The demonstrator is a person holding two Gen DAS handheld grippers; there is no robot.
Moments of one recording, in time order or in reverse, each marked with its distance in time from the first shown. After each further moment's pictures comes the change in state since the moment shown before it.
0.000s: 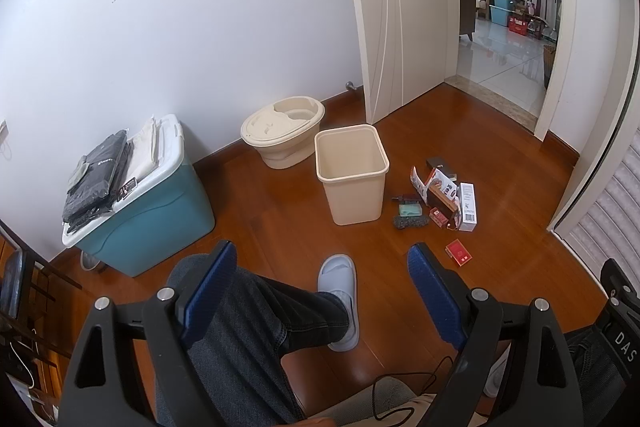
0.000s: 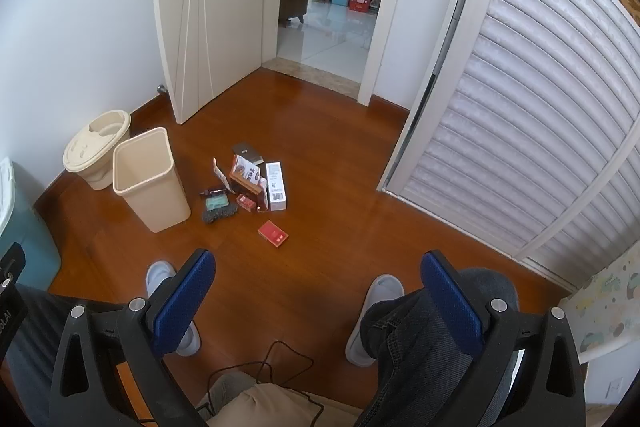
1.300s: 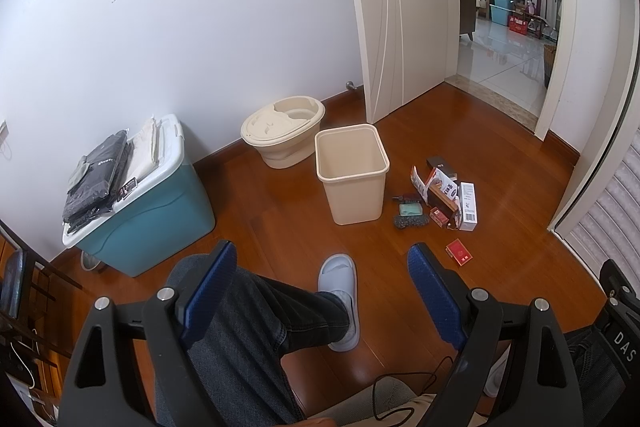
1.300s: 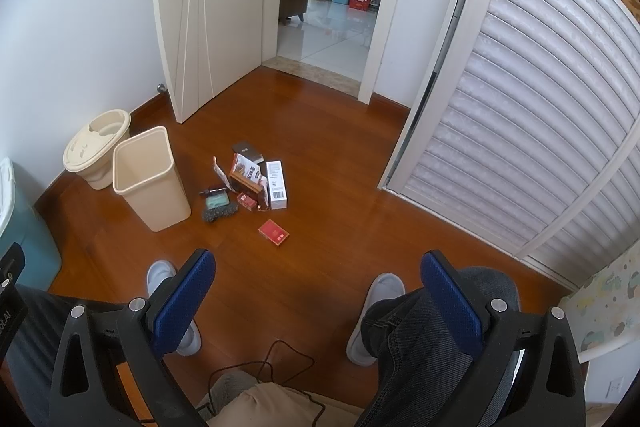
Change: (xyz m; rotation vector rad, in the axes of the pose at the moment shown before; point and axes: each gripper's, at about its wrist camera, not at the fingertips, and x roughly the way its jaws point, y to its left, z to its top) left arm 0.001 0.000 0.001 0.002 0.001 0.002; right arm 0.004 0.001 -0.004 0.002 0.003 0.002
